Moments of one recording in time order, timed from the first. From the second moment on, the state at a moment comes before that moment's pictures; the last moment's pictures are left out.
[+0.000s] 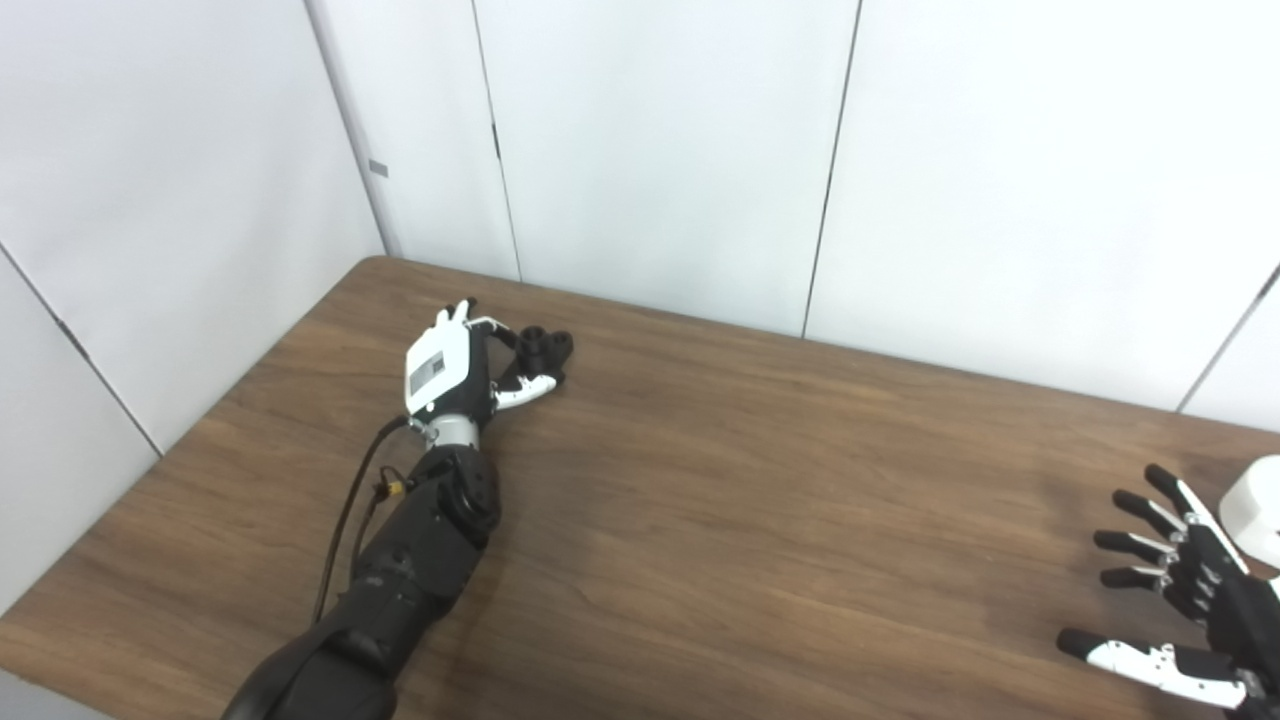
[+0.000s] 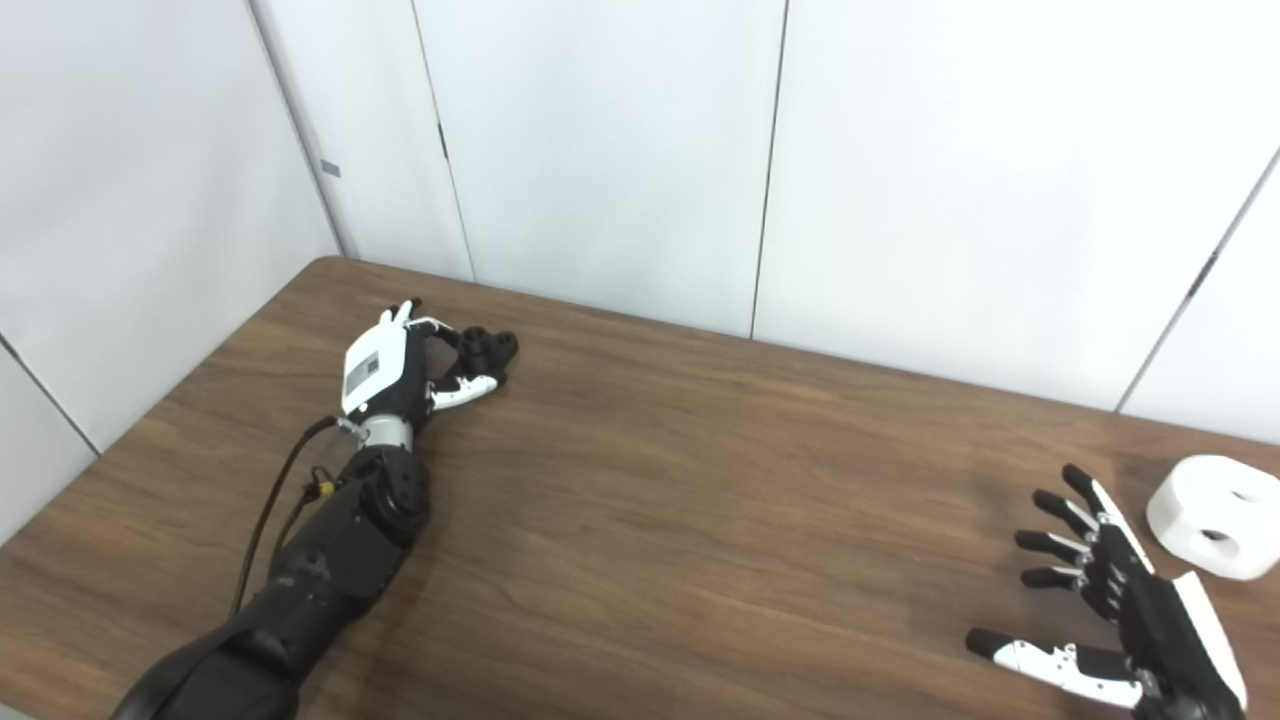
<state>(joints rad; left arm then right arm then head) -0.49 0.38 -0.06 0.73 0.52 0.12 0.50 -0.09 -0.29 -0.03 -0.11 -0.07 0.01 0.18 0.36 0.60</state>
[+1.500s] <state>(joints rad) -0.37 0.44 -0.30 0.47 0.40 -0.24 0.13 -0.10 -0.29 -0.02 -0.13 -0.11 0.01 0.17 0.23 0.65</state>
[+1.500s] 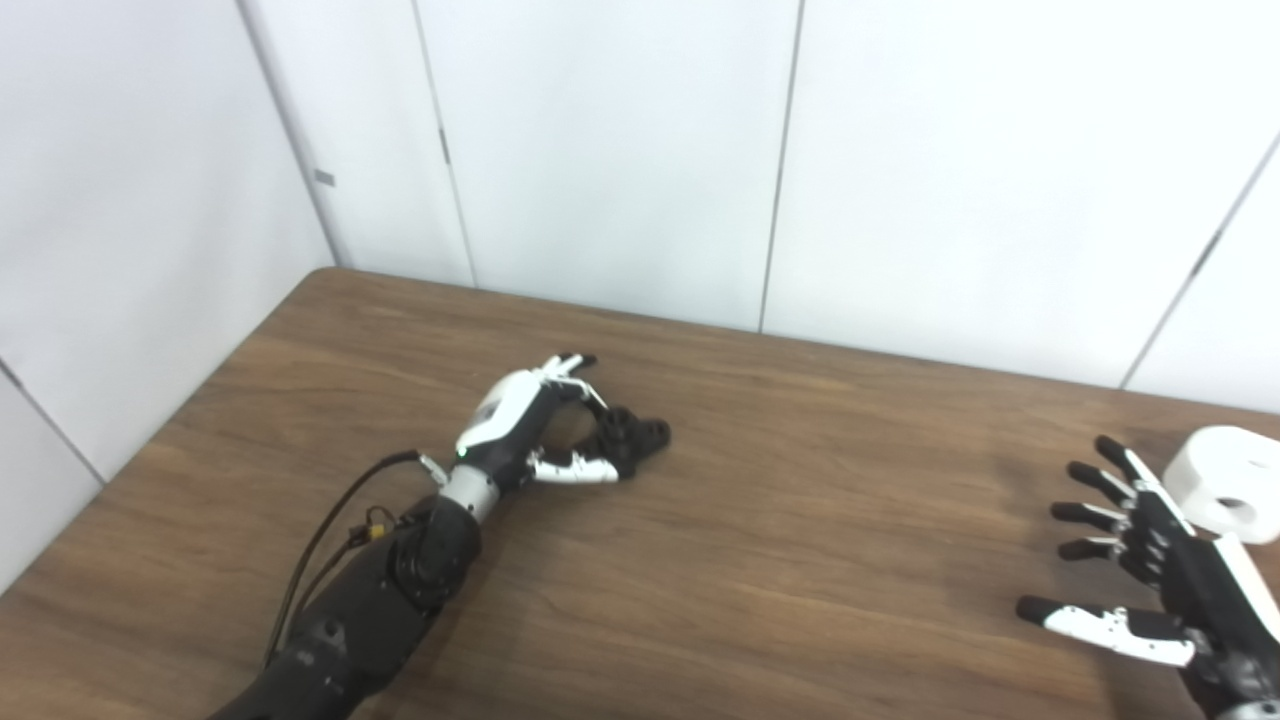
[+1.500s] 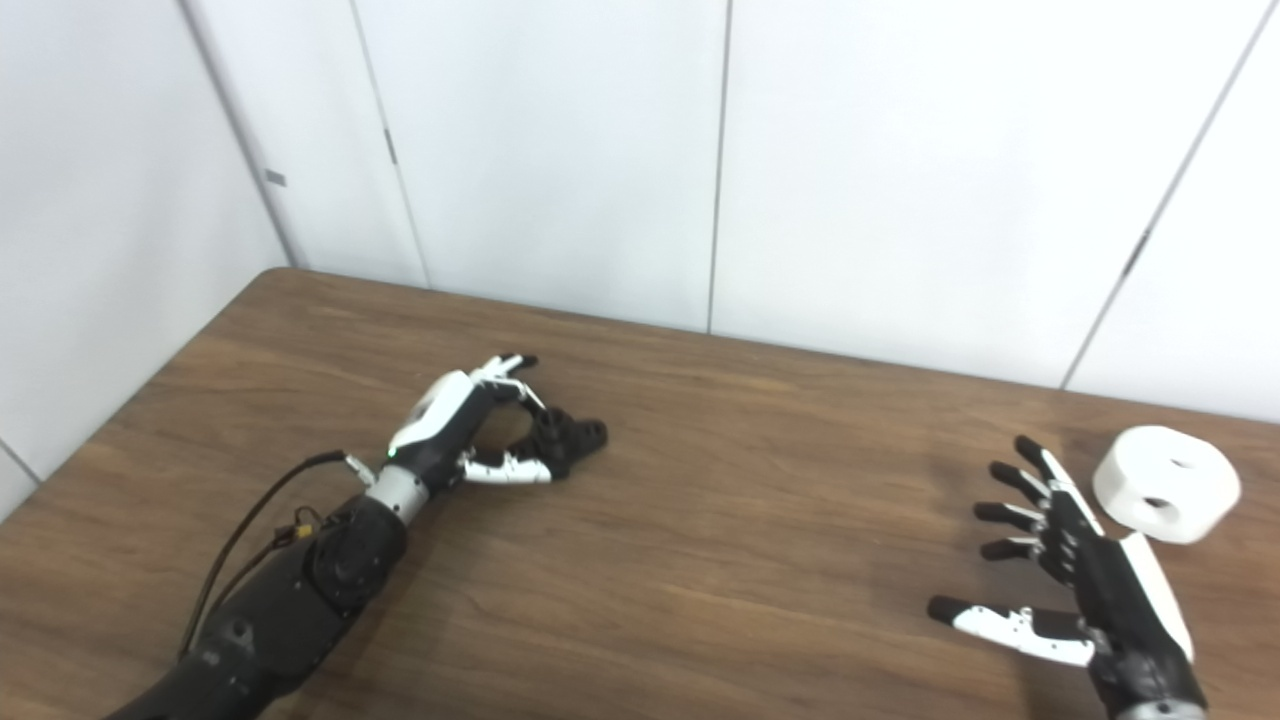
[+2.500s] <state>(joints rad) -0.34 0.37 -0.47 0.30 0.43 -0.41 -0.09 -0.13 -0.26 -0.01 -0.14 -0.13 -0.03 0.16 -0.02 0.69</state>
